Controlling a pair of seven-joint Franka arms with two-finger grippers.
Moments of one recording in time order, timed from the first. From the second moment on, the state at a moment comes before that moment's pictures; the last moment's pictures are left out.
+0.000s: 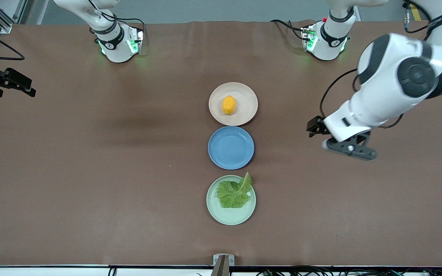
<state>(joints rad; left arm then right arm) -0.18 0.32 -0.20 -1.53 -0.01 1.87 -0.06 0.00 -0.10 -0.06 -1.69 0.01 1.55 -0.06</state>
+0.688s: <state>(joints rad) -0.35 0.61 -0.20 -1.52 0.00 2.33 -0.06 0.05 0.05 -0.05 -1.70 0.08 1.56 0.19</state>
